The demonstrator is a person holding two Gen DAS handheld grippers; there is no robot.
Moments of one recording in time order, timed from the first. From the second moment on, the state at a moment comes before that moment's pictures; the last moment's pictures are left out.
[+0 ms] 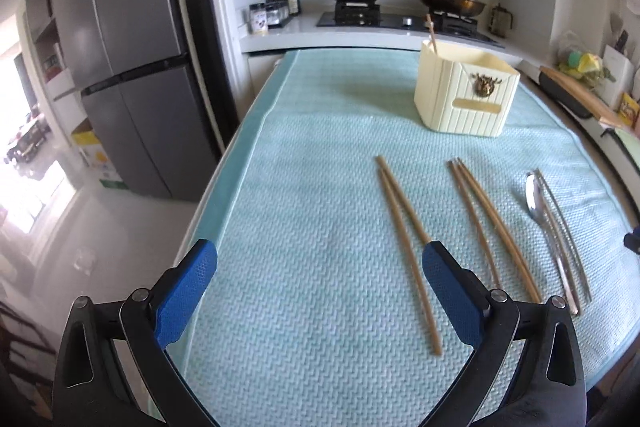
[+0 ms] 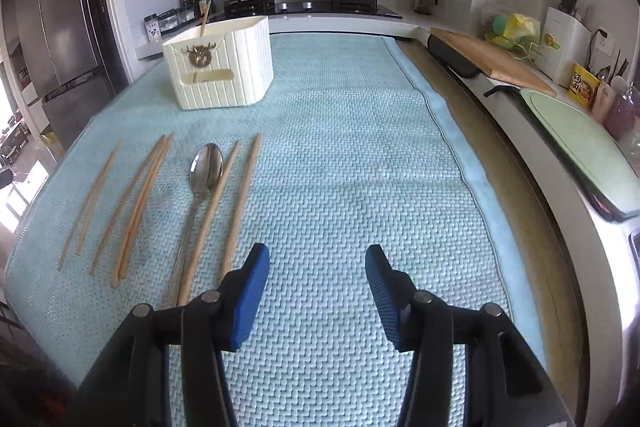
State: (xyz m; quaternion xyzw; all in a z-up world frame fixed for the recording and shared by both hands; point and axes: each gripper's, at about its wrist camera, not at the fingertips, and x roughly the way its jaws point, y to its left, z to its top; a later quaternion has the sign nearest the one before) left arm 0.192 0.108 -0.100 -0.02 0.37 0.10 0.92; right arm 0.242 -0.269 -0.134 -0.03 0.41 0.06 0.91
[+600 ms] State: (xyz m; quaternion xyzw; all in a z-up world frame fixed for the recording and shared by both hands) left arm 0.212 0.091 -0.152 -0.07 0.43 0.04 0.90; right arm 0.249 -0.243 -0.151 -0.01 0.40 0.07 0.91
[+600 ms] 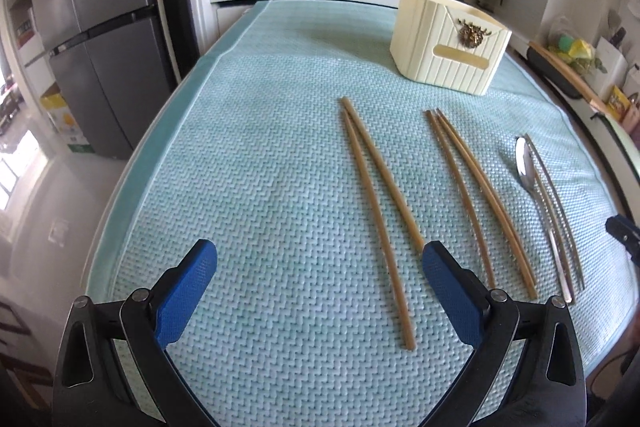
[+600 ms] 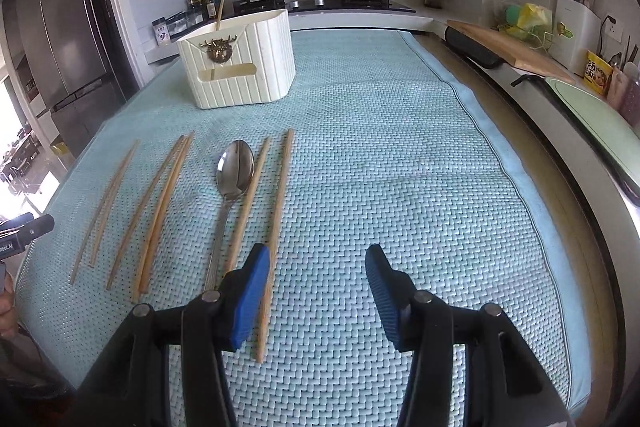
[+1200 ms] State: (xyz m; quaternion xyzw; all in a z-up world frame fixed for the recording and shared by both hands) left arm 0.275 0.093 -0.179 -0.05 0.46 0.06 0.89; right arm 0.303 -0.222 -0.161 -0.02 0.42 0.10 0.90
